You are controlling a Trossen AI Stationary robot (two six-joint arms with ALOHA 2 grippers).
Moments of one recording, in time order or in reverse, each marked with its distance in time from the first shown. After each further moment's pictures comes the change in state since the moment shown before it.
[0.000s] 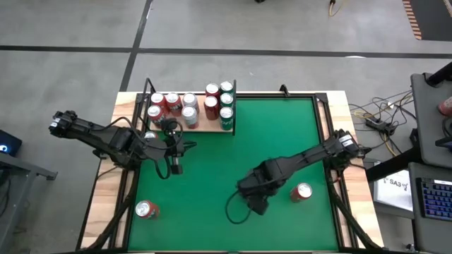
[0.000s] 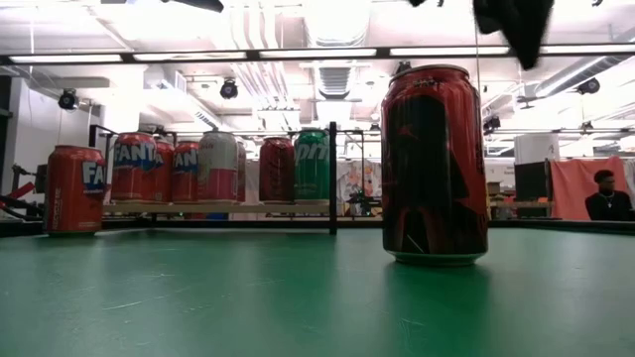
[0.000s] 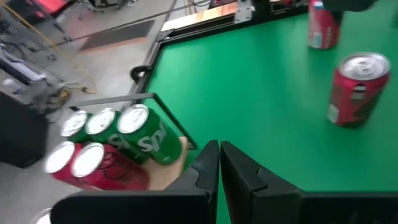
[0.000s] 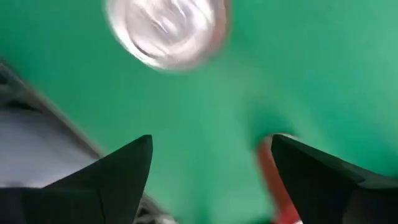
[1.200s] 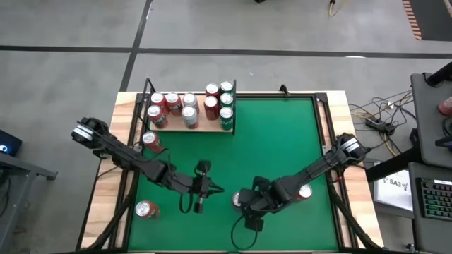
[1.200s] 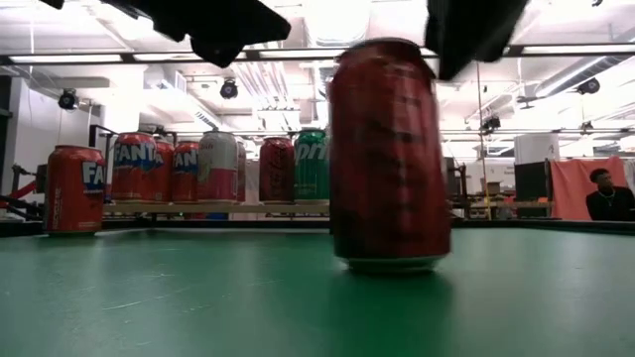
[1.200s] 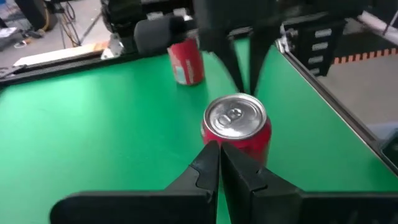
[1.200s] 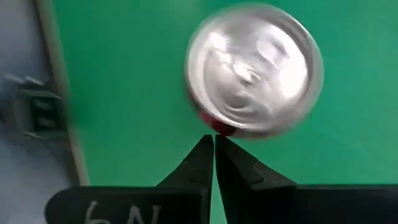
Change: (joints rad) left arm -0.138 0.437 -0.269 0.924 0.270 -0.021; right arm 0.138 -0.033 -0.256 0.590 0.290 -0.212
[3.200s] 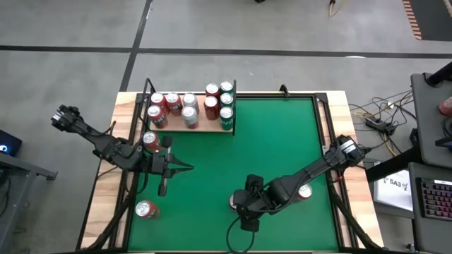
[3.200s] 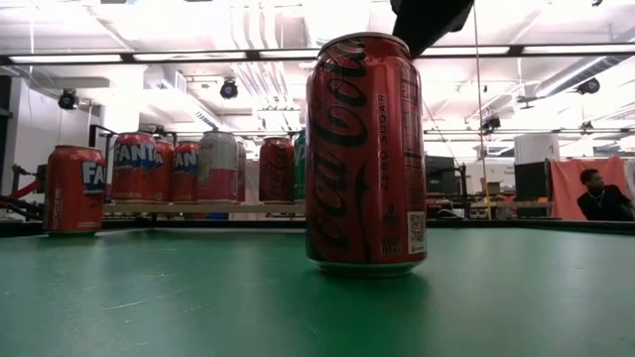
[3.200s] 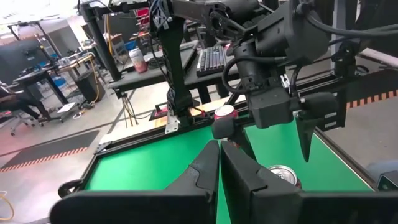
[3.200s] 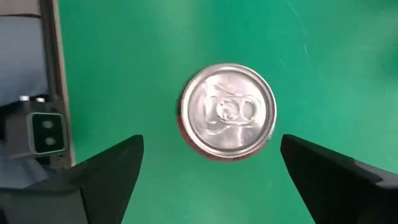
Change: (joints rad) left arm -0.083 -0.567 0.061 -0.374 -0.161 0.214; right arm -0.002 0.041 0.138 -0.056 0.076 -0.110
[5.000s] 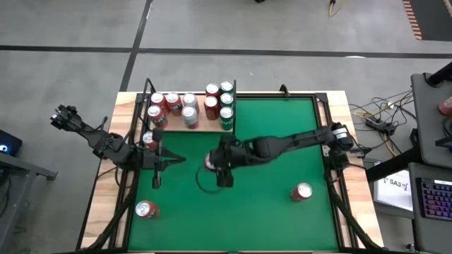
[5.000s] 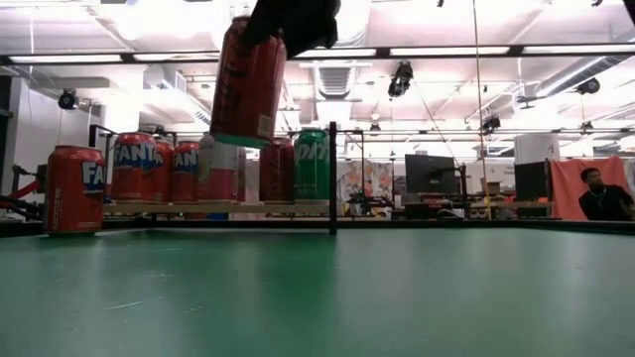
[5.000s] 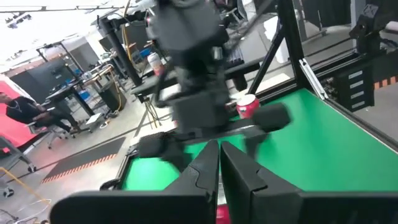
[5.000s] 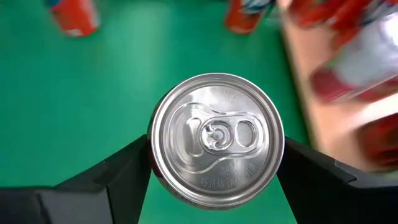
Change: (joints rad) left arm 0.003 -0.138 -0.055 -0.069 -0.052 0.135; right arm -0.343 -0.001 0.097 0.244 0.038 -0.545
